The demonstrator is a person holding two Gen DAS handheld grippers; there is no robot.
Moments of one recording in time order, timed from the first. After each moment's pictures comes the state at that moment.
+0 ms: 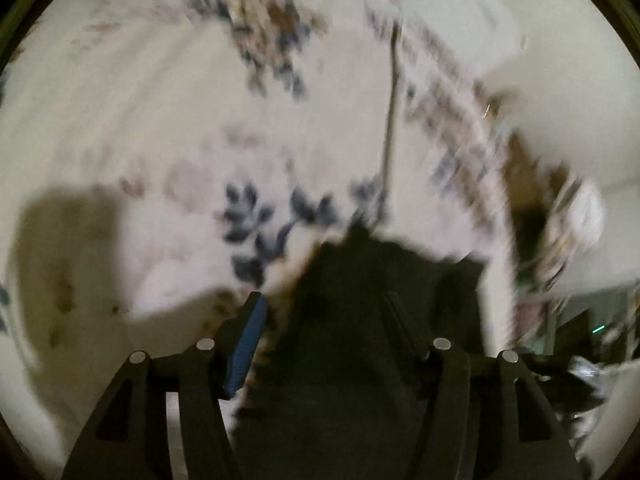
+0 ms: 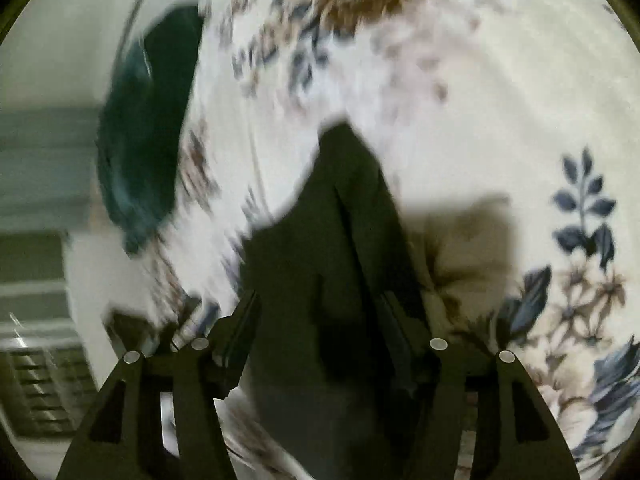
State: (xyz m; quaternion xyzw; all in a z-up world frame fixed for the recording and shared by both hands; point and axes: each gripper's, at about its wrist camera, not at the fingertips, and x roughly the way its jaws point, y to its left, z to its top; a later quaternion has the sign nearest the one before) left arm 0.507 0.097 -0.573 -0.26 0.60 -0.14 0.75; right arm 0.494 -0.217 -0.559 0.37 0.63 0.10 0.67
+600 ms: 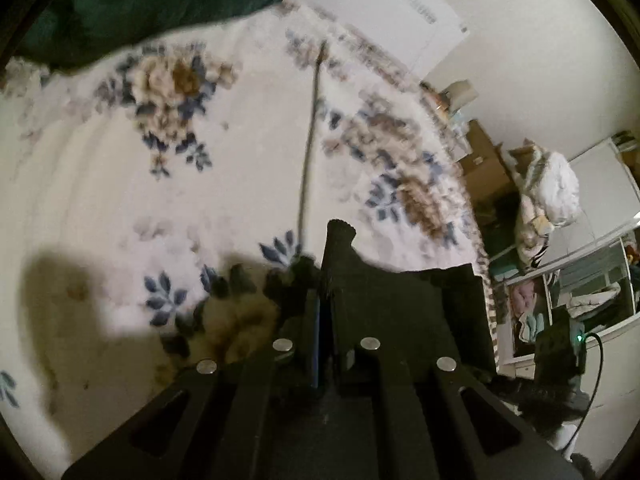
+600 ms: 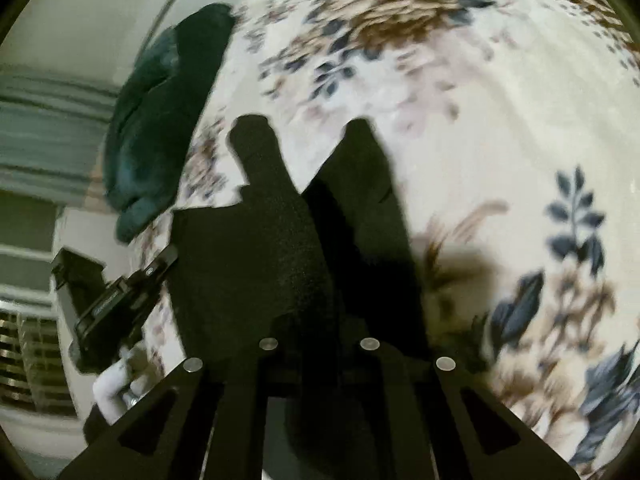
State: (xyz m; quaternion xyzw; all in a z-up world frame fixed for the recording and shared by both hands) left arm 0.537 0.072 -0.528 -0.24 0.54 -0.20 0.78; right arm 0.465 -0.227 -0.543 0.33 0.58 0.10 0.73
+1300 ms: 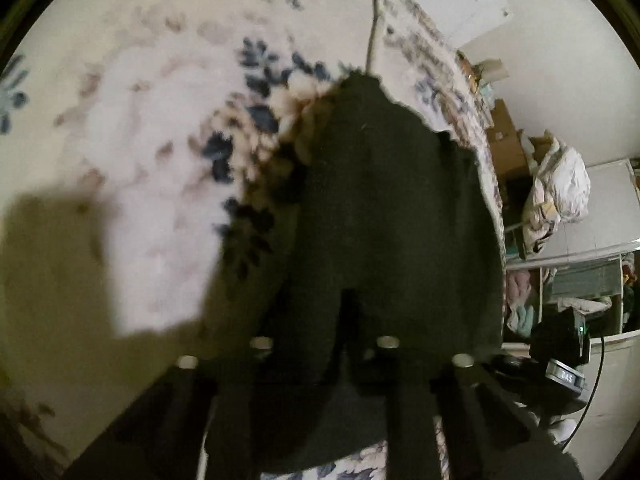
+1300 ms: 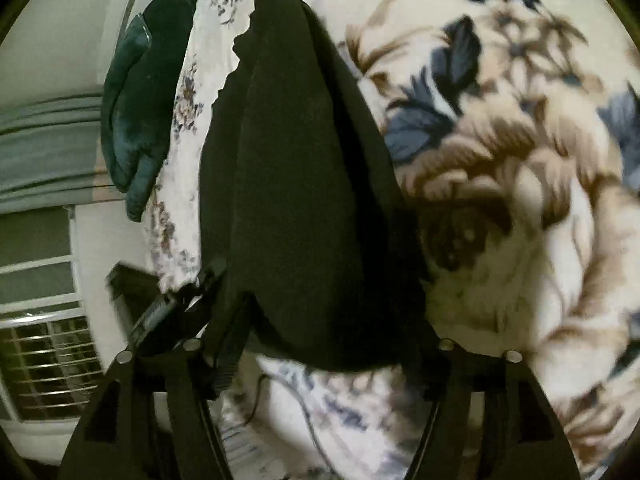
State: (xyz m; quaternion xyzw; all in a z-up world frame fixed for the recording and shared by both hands) left arm 0.372 0.103 -0.566 -0.29 0.58 -0.17 0.74; right arm 0.311 -0.216 -0.579 0.40 0.63 0.12 0.66
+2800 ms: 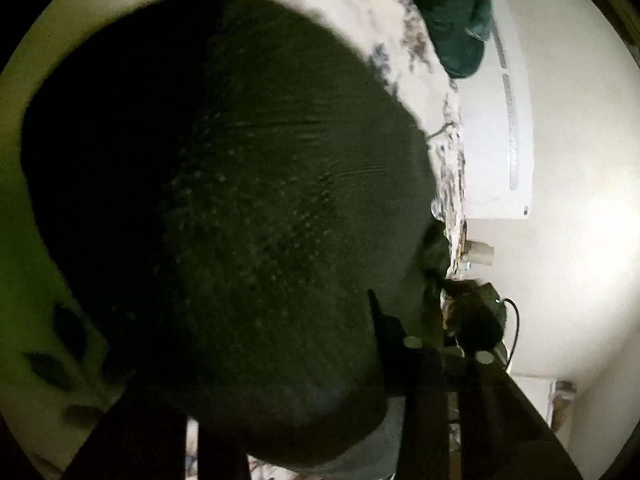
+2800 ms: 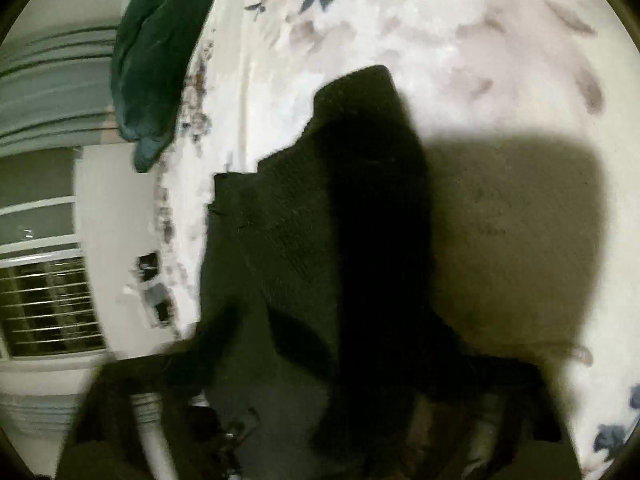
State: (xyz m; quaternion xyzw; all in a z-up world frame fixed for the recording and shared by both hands) left arm 0.305 0.055 -0.603 -0.60 0.44 -0.01 0.67; right arm 0.542 -0.221 -0.636 0.31 0.68 0.23 0.62
